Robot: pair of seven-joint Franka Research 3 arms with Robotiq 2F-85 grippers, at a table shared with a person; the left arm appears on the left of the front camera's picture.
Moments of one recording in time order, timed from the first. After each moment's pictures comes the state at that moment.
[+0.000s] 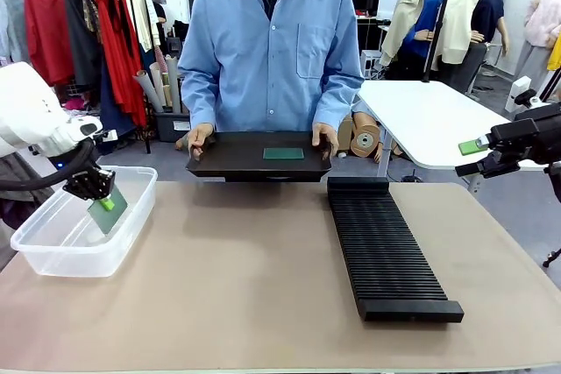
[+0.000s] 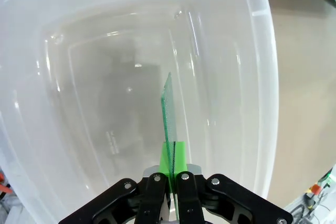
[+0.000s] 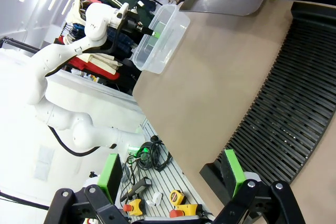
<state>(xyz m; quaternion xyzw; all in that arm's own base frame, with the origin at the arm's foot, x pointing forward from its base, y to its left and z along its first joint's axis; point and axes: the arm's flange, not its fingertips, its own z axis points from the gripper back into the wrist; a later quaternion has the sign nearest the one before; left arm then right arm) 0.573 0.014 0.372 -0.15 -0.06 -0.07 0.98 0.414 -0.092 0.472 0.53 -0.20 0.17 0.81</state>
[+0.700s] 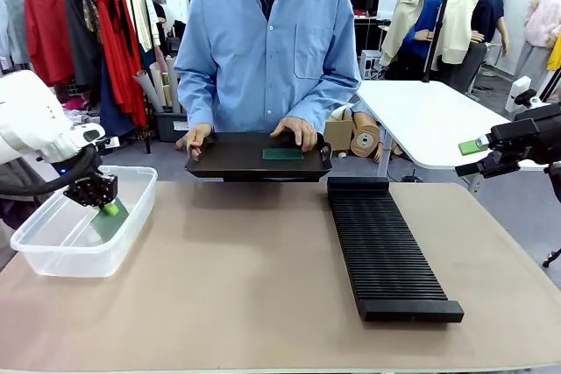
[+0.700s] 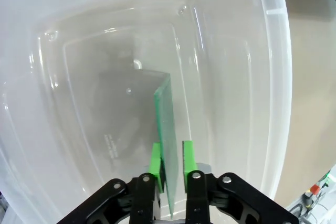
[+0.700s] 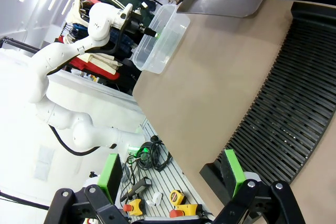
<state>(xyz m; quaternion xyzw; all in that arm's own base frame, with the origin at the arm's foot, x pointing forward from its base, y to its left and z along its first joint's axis) 0.577 0.016 0.360 -0.15 -0.05 -0.06 0.99 0.414 -0.092 0.472 0.53 -0.20 0.17 0.81</state>
